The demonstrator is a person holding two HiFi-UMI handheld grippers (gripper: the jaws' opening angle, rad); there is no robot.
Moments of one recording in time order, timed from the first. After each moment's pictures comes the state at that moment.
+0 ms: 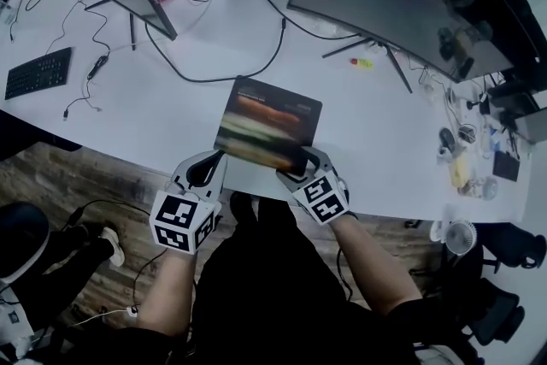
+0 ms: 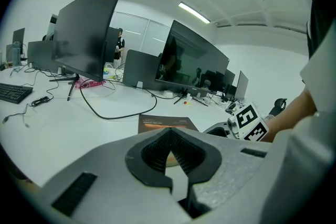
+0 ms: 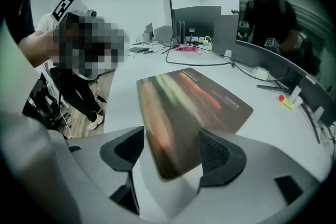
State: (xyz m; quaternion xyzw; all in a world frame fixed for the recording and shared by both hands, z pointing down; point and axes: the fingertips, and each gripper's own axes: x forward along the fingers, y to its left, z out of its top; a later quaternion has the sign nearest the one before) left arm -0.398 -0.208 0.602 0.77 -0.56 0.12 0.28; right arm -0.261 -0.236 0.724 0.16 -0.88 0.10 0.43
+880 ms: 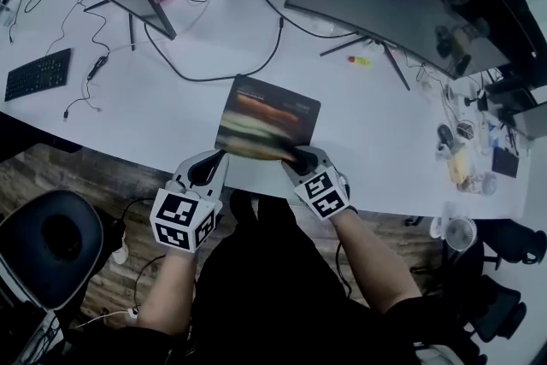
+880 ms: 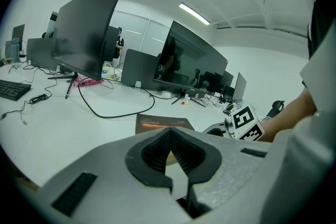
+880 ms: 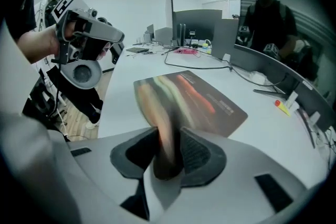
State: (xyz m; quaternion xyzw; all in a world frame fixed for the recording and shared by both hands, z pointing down) left arm -0.394 -0.205 0.600 0.77 -0.56 0.12 0.28; right arm -0.259 -0.244 0.722 0.17 -0.89 0.08 0.42
